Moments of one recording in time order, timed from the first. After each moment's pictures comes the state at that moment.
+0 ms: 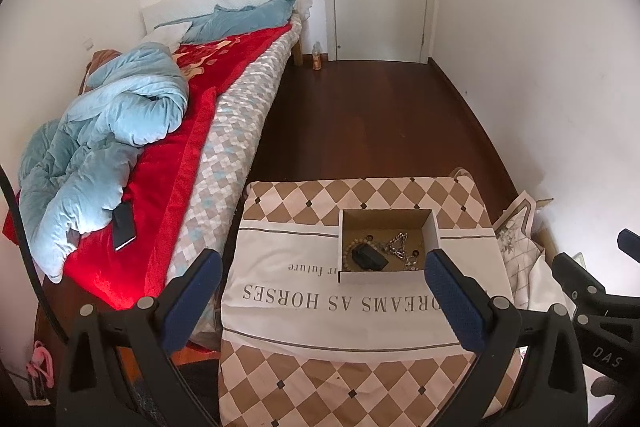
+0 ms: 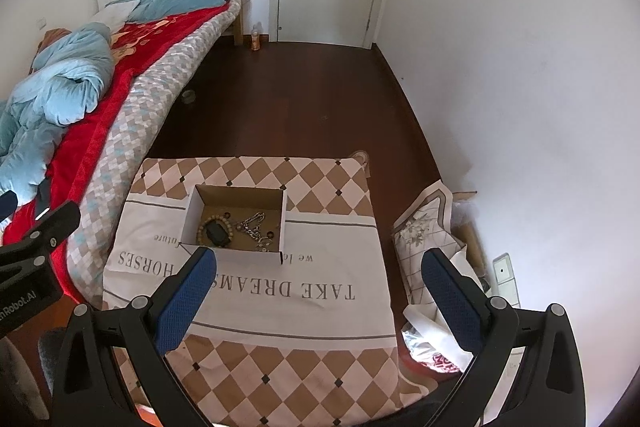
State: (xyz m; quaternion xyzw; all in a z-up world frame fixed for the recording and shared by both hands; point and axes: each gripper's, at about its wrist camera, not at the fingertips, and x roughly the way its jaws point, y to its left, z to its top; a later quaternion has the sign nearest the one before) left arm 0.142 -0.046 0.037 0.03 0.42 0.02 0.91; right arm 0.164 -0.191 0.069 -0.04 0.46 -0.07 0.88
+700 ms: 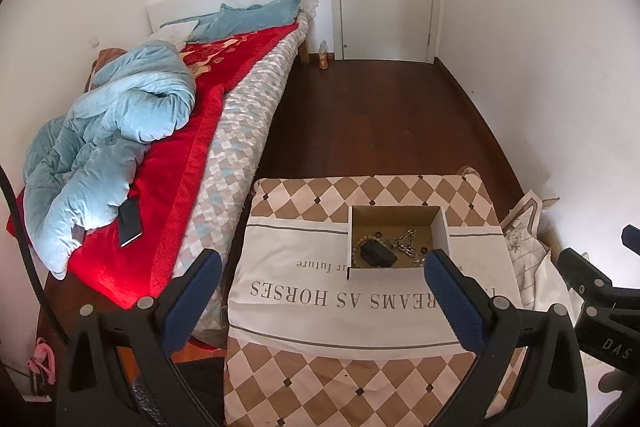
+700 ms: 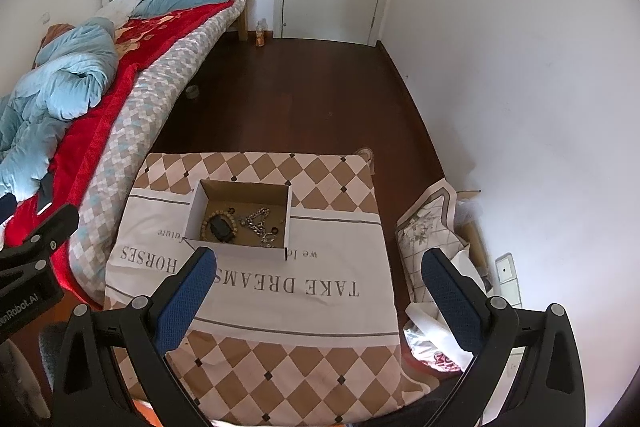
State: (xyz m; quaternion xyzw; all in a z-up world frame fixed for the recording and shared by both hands) left arm 0.135 -0.037 0.030 0.03 0.42 0.03 0.91; right arm 0.163 -0.183 0.066 -0.04 0.47 -0.07 0.88
